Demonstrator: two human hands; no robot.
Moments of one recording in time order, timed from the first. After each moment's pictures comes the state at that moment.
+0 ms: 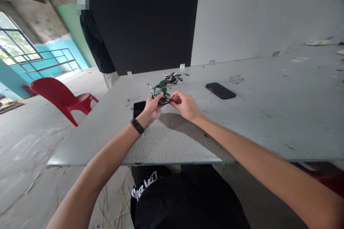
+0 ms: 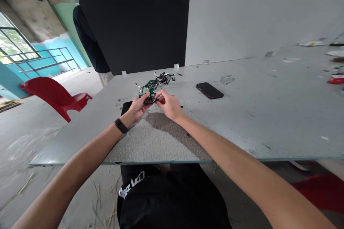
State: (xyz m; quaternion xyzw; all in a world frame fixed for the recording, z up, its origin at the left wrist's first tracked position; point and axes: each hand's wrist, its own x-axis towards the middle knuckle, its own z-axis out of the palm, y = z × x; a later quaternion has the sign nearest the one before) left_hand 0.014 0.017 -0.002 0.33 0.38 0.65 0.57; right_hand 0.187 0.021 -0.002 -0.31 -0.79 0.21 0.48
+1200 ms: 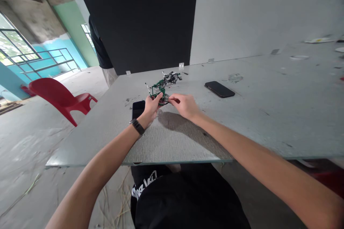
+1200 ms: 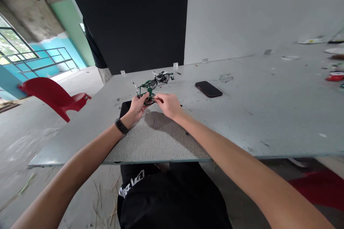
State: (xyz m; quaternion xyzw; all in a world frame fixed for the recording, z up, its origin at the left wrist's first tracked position) left_hand 0.020 0.014 -0.005 0.35 0.45 0.66 0.49; right_hand 0.188 0.017 0.005 -0.32 -0.83 0.11 0.44
